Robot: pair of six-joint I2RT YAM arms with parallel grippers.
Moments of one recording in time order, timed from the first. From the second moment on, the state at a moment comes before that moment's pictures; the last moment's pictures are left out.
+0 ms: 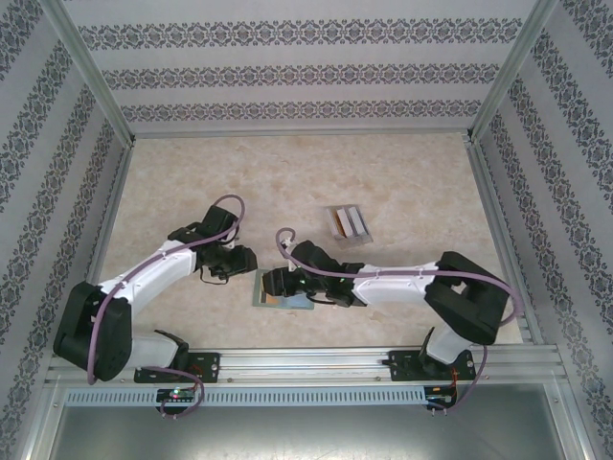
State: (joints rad) left arm -0.36 1.31 0.78 -0.66 0.26 -0.64; right arm 1.03 1.63 0.77 0.23 -0.21 0.81
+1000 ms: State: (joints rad) left arm -0.28 1.28 0.57 -0.05 0.27 -0.51; right arm 0.52 1.30 0.99 -0.49 -0.02 0.29
